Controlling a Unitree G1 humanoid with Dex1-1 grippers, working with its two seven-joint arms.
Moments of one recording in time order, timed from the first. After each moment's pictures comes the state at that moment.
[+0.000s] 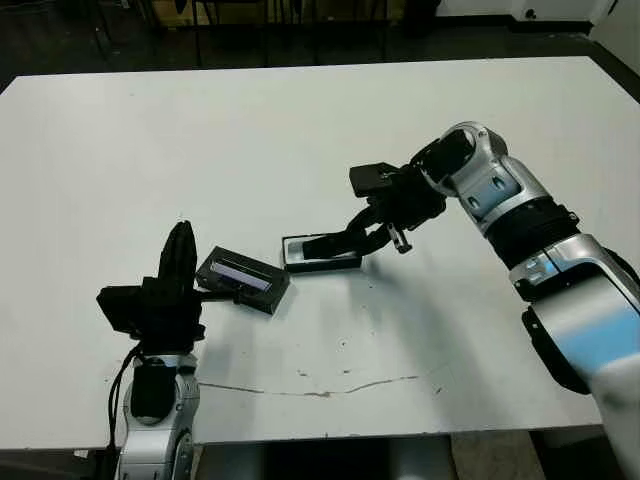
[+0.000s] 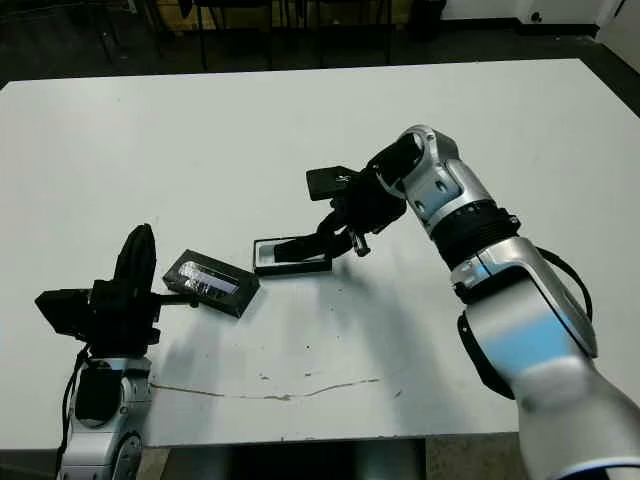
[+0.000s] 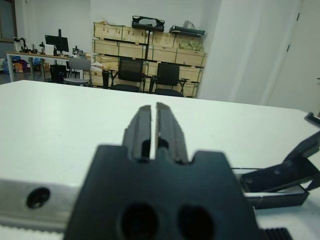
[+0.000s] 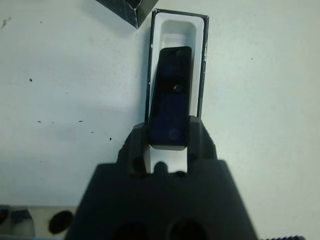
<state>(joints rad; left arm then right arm) 0.21 0.02 -0.01 -0.25 -0.08 -0.22 -0.03 -1.07 -0.38 0.54 0.80 -0.26 0.04 1.49</state>
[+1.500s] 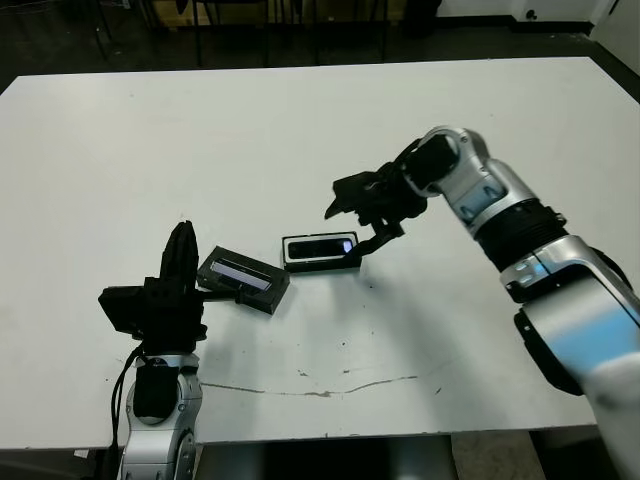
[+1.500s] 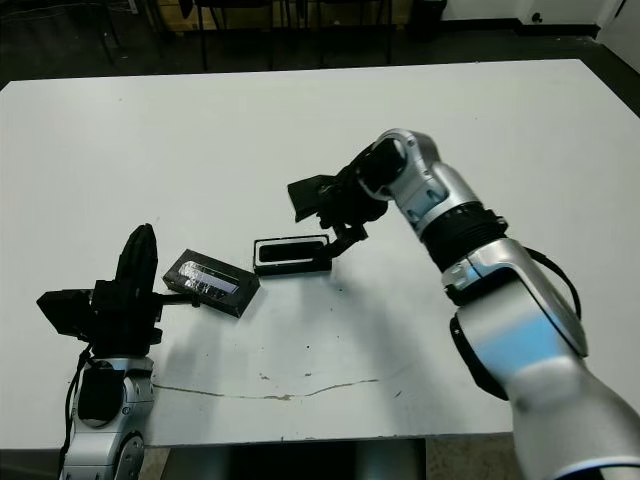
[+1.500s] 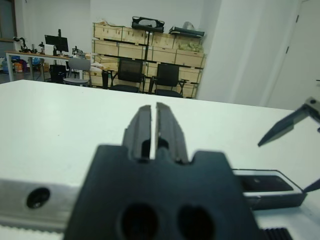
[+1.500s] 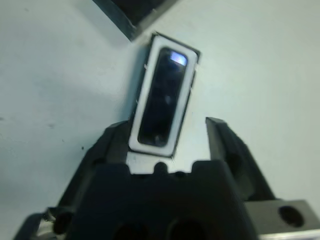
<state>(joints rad) 0.21 0.01 -0.01 -0.24 -0.08 -0.23 -0.02 -1.07 -0.38 0.52 0.79 -0.29 -0.16 1.39</state>
